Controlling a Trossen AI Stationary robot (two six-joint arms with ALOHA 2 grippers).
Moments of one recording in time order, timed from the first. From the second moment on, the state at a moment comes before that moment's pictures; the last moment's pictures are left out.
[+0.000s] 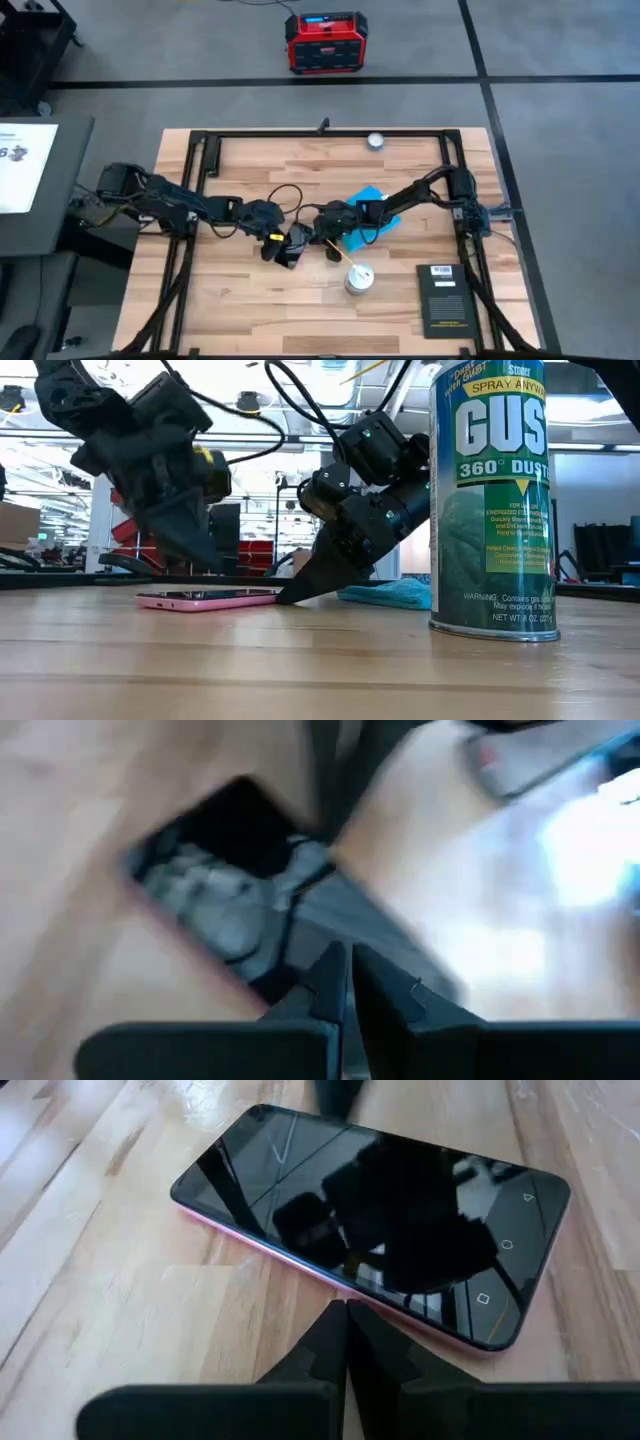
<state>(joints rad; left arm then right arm) -0.01 1.43 0.45 0.27 0.25 -0.51 -0.02 2.10 1.01 0.45 -0.23 0.04</state>
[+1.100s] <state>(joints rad) 0.19 1.46 0.45 0.04 0.45 -0.61 0.01 2.10 1.03 0.43 -0.23 0.02</state>
